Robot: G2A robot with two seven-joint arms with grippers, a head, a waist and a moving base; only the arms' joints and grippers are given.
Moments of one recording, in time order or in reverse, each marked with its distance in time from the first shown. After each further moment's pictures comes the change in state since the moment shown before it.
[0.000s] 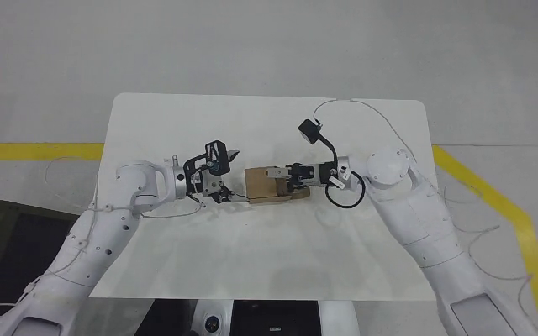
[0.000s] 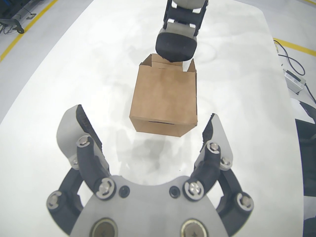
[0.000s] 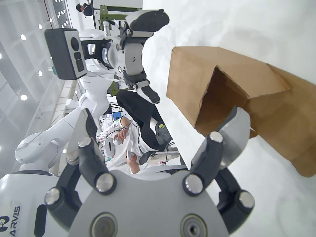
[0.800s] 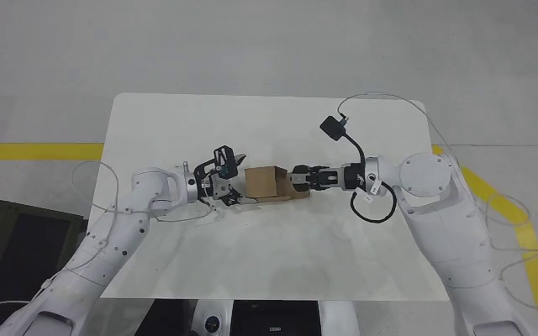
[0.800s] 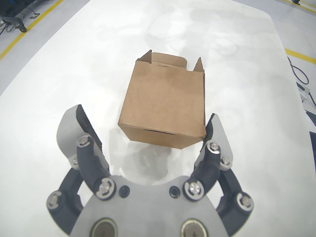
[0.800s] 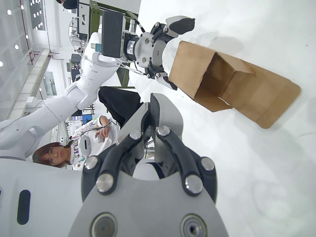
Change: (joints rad) left arm -0.022 -0.044 0.077 0.099 0.049 0.051 0.111; right arm -0.124 0.067 0.160 -0.278 -0.169 0.065 0.080
